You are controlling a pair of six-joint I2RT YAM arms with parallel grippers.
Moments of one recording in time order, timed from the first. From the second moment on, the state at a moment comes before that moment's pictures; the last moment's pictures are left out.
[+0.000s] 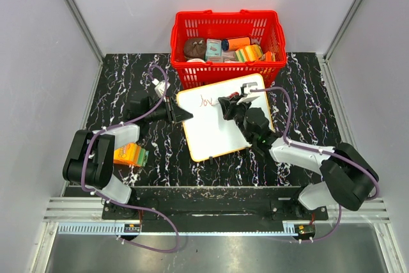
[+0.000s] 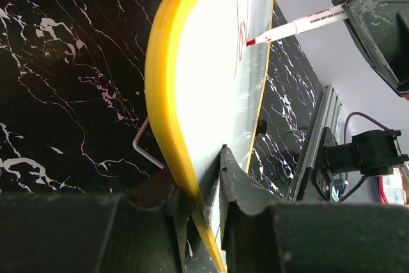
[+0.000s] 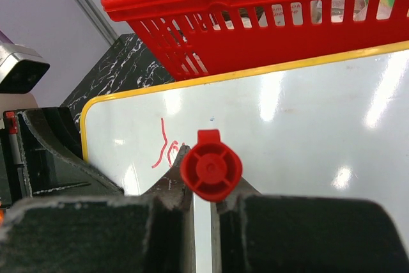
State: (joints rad) left arm -0.20 1.55 0.67 0.52 0.88 -0.49; right arm 0.76 1.41 0.68 0.76 0.35 0.34
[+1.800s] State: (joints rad) left arm -0.21 1.55 0.68 0.51 0.88 -0.47; right arm 0.51 1.18 0.65 0.56 0.03 0.40
